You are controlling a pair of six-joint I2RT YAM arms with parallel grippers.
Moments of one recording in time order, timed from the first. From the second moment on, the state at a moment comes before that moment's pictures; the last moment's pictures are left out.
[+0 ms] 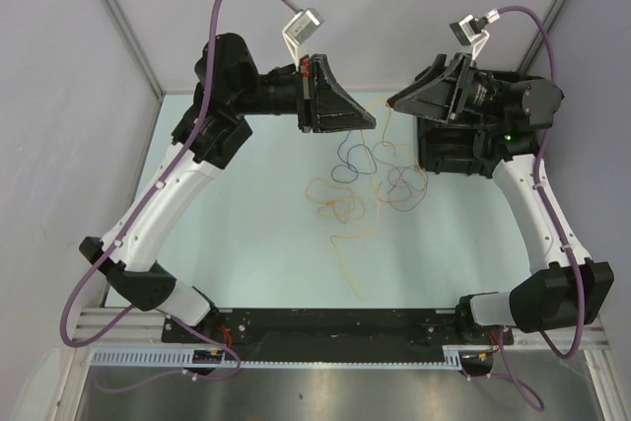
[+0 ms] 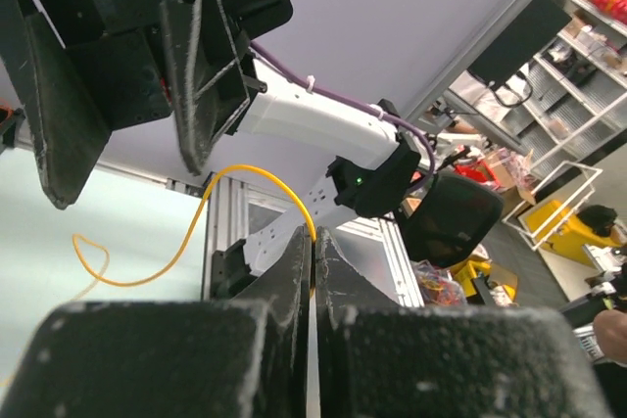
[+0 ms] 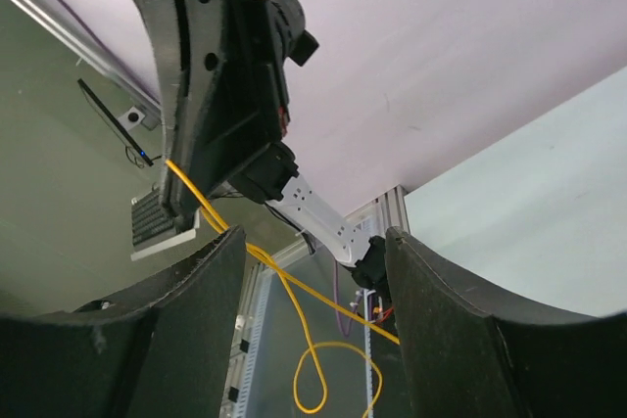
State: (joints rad) left arm -0.68 1.51 1.92 -0.20 0.98 -0.74; right arm 0.13 1.34 1.36 0.75 -1.26 1.45
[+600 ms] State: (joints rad) left arm -0.68 1.55 1.91 -0.07 1.02 -0.87; right arm 0.20 1.35 1.44 0.79 -1.30 1.49
